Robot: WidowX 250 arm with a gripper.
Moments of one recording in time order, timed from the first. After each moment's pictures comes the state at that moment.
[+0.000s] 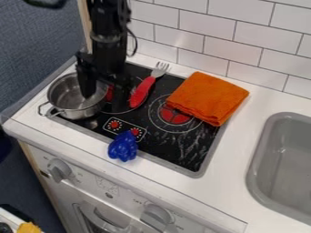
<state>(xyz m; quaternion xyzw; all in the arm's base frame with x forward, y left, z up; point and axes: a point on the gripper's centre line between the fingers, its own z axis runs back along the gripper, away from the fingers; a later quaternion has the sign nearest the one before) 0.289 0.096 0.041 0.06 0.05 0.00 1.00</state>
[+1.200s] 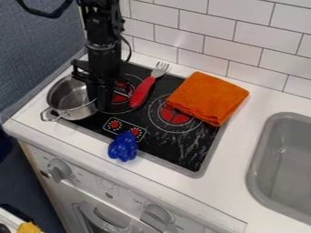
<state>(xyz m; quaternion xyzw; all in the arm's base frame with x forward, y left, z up) 0.289 0.104 0.036 0.06 0.04 0.03 1.00</state>
